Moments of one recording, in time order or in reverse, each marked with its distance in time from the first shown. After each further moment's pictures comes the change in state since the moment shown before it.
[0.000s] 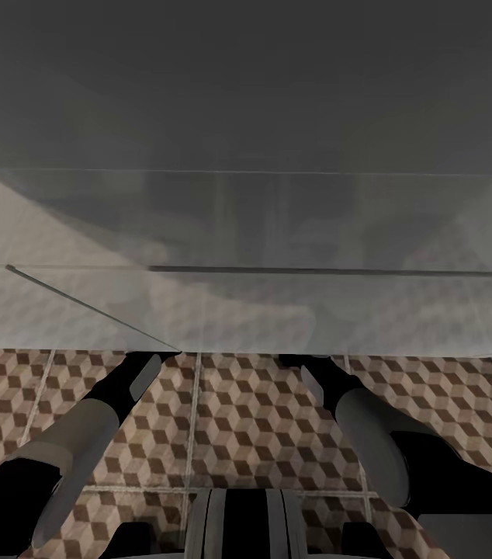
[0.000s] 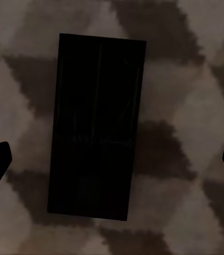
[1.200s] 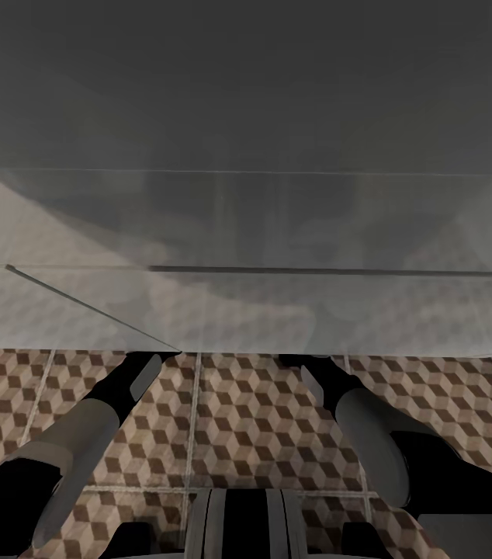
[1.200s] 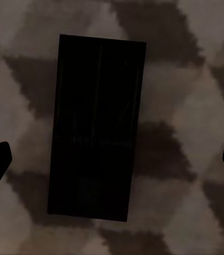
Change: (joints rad) left arm 0.000 -0.002 0.000 0.000 -0.001 -0.001 0.005; right arm 0.000 0.000 0.000 0.000 0.000 -0.002 0.000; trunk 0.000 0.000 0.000
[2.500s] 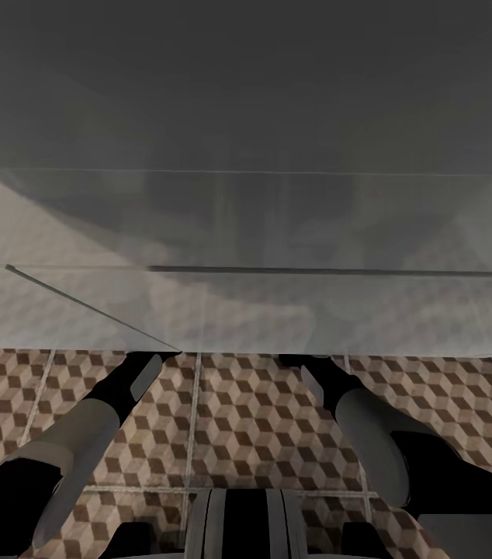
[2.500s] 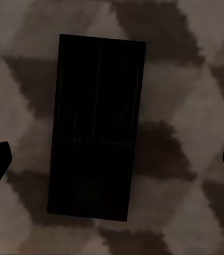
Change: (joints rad) left arm 0.000 -0.001 -0.001 0.000 0.000 0.000 0.001; right arm 0.000 0.000 0.000 0.000 0.000 0.000 0.000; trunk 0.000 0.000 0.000
